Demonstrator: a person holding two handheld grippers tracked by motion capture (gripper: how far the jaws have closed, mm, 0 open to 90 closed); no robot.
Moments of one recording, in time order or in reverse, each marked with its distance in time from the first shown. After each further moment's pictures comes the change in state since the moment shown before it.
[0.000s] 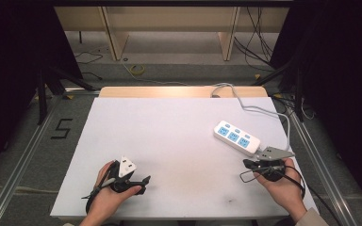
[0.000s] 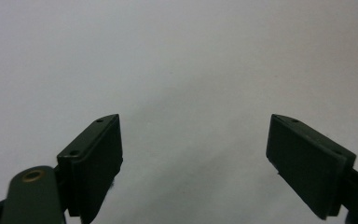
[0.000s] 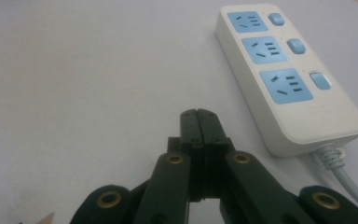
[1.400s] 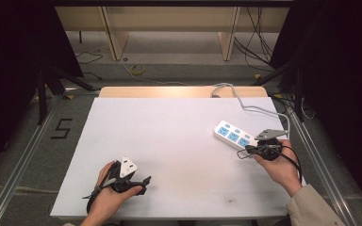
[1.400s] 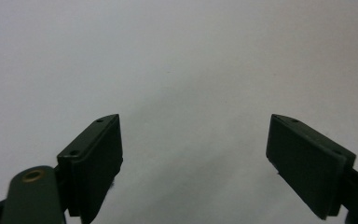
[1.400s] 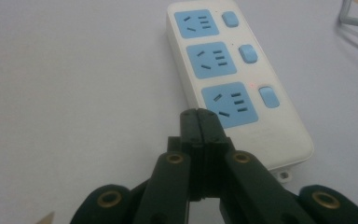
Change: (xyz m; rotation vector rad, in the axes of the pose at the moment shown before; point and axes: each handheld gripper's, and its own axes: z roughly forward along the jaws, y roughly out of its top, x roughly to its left) left arm -0.001 0.000 0.002 0.003 -0.001 0.009; right arm -0.040 0.030 0.024 0.103 -0.051 0.025
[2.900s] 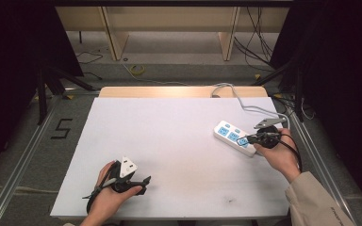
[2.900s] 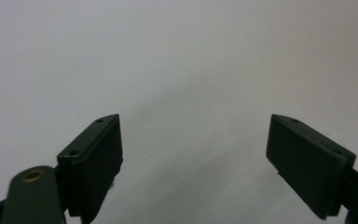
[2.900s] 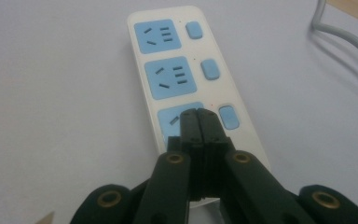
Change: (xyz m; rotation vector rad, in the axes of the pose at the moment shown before) left arm 0.000 0.000 0.000 0.003 0.002 0.002; right arm -0.024 0.023 0.010 0.048 -0.039 0.004
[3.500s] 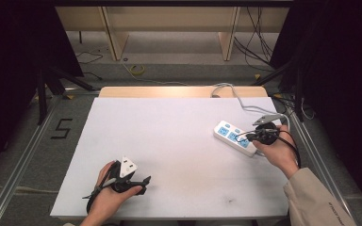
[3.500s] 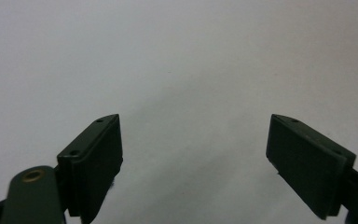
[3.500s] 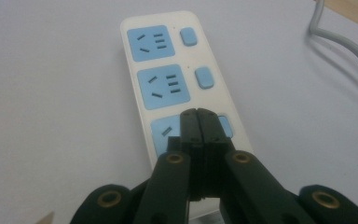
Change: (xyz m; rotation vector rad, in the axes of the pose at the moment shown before) left arm 0.000 0.000 0.000 -0.001 0.001 0.000; right arm -0.004 0.009 0.004 0.013 0.000 -0.003
